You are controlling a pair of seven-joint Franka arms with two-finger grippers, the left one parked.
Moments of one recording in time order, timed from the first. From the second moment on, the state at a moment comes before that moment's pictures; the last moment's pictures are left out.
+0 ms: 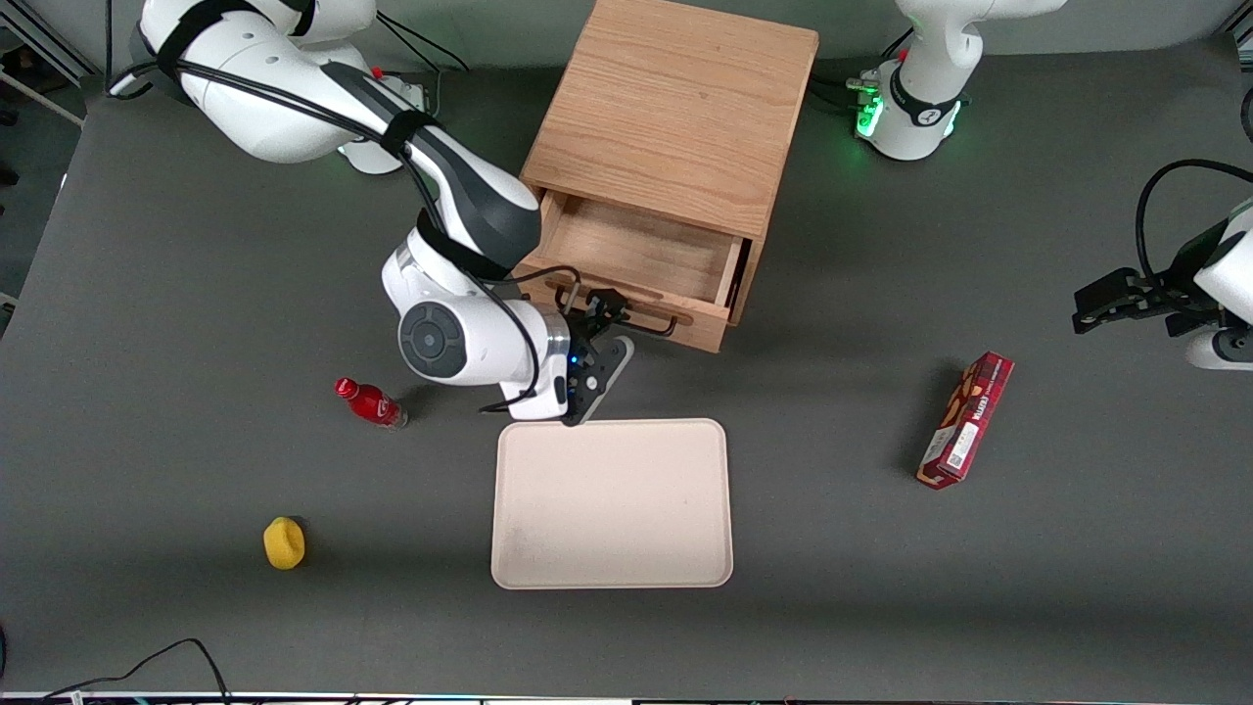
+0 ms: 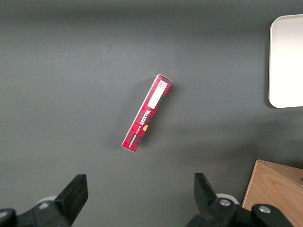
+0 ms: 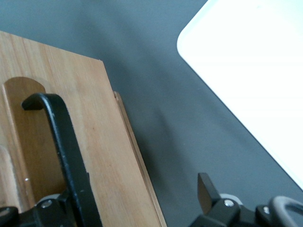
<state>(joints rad) 0.13 0.72 0.60 -1.34 0.13 1.92 -0.24</state>
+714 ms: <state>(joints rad) 0.13 0.81 0.54 -1.17 0.13 1.88 -0.24</state>
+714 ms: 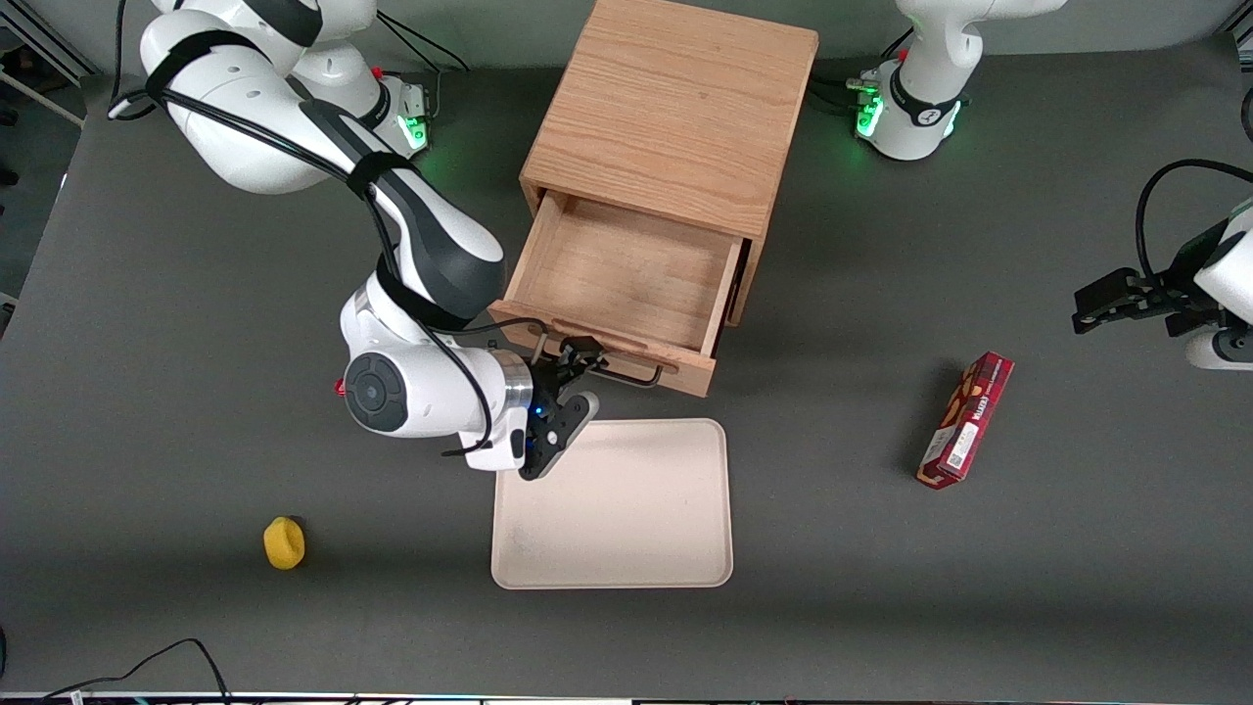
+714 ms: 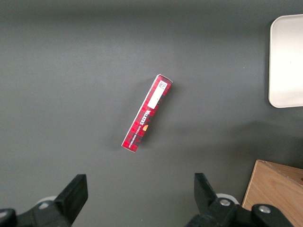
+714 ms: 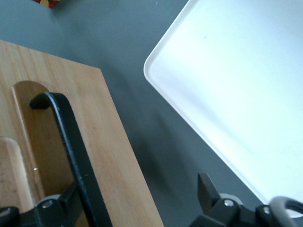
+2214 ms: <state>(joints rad) 0.12 0.65 0.45 -0.90 0.07 1.70 -0.32</state>
